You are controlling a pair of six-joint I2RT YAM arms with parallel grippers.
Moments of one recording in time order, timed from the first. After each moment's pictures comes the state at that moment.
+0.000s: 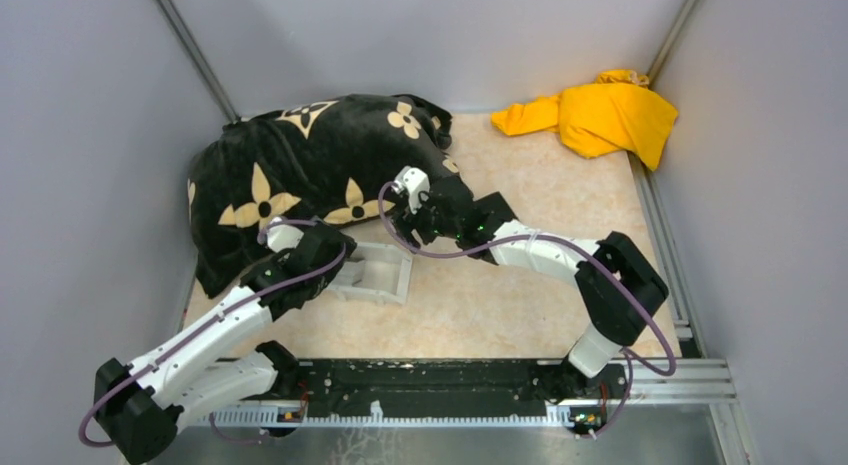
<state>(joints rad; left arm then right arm) -0.69 0.91 0.66 -0.57 -0.60 -1.35 0.80 1.60 1.01 0.11 -0.13 -0.08</state>
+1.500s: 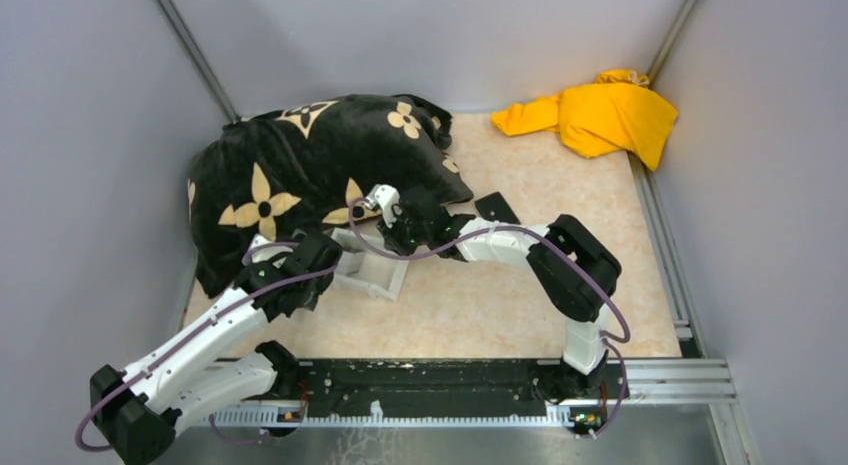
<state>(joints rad) -0.70 0.88 0.71 -0.90 -0.62 -1.68 0.88 1.87 1.19 0.07 -0.22 -0.11</state>
